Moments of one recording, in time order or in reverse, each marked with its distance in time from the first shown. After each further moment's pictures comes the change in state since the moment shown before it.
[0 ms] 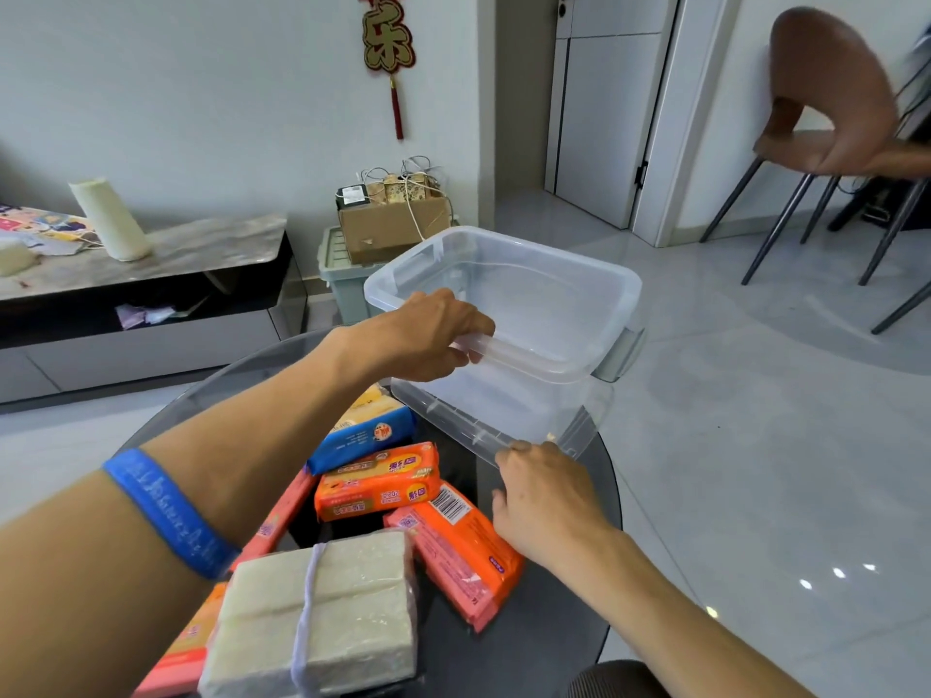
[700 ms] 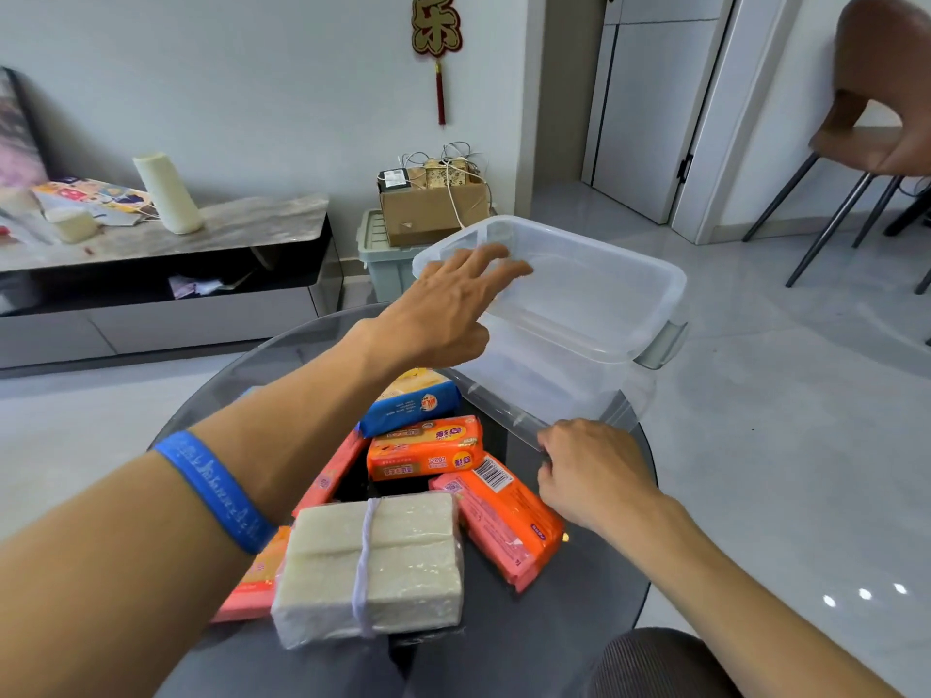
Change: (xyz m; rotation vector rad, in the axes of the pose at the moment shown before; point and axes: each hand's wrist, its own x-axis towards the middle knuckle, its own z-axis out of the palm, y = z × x) left_hand -0.039 -0.002 -0.011 0.156 0.121 -0.084; right_hand 0.003 0.000 -0.007 -0.132 -0.064 -0.022
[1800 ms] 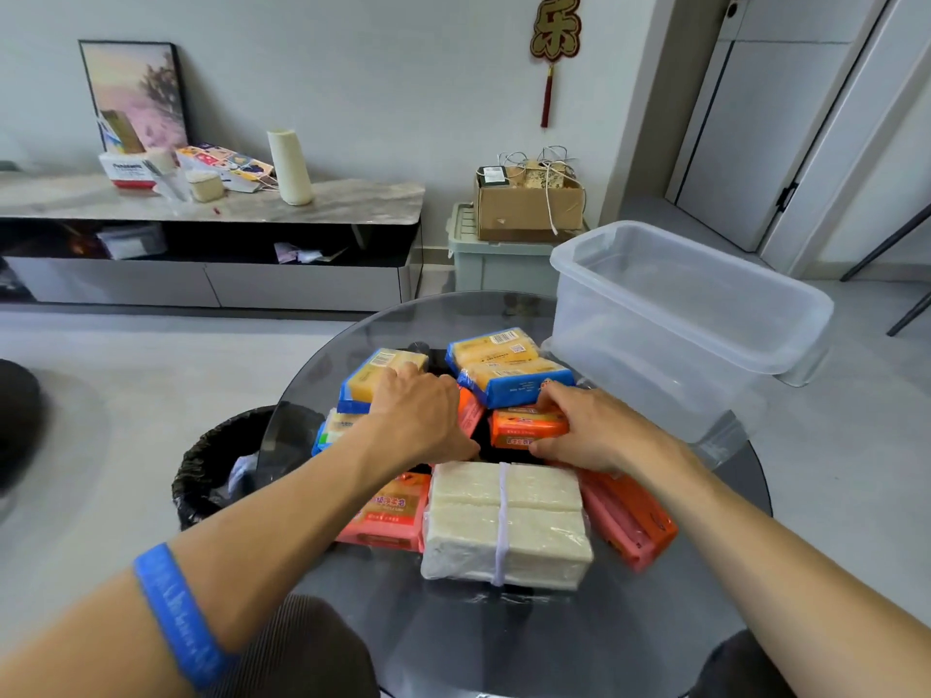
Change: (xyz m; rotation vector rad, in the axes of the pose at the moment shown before) left_hand -0.165 -0.035 0.027 0.207 -0.333 -0.568; right_hand 0.048 -0.091 -0.013 0.130 -0.297 -0.151
